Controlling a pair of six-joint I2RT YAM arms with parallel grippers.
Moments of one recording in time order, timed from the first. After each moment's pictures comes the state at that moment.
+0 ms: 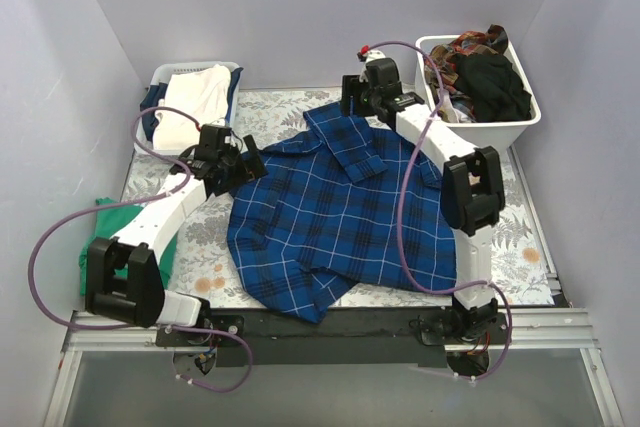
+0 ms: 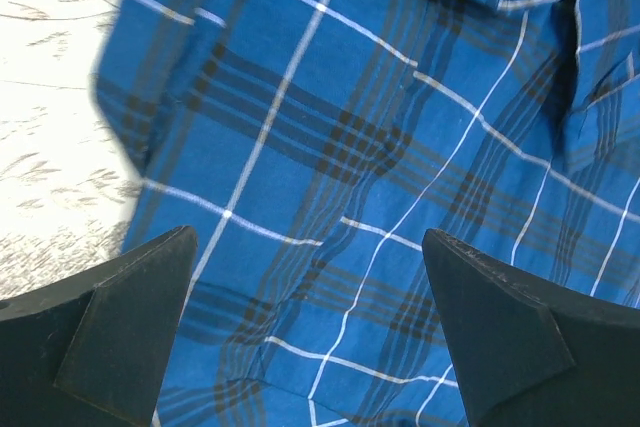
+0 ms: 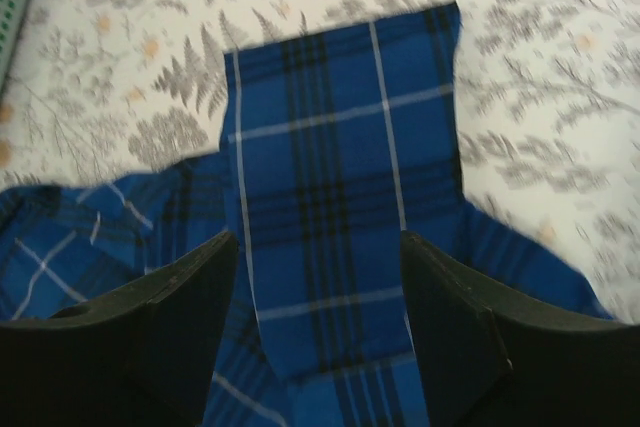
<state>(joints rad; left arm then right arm) -0.25 1.36 1.00 -0.46 0.00 -0.59 0.43 2.12 1.85 -0.26 -0.04 0.26</state>
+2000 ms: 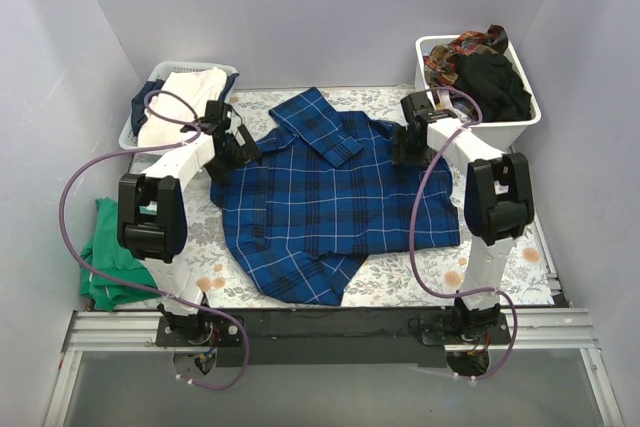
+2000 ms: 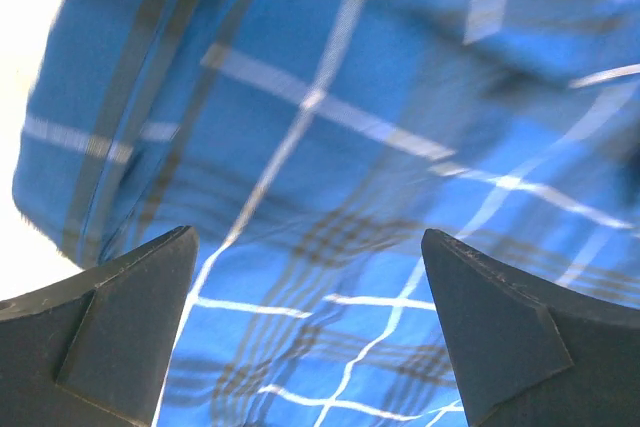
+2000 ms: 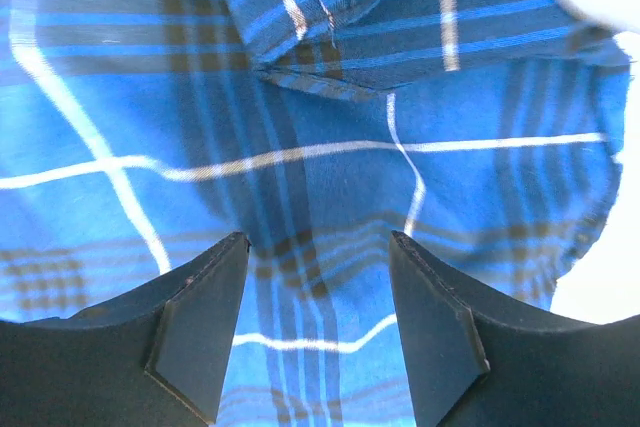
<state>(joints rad) -0.14 1.81 1.32 -0.67 0.01 -0.68 0.28 1.98 1.51 -0.72 0.12 0.31</state>
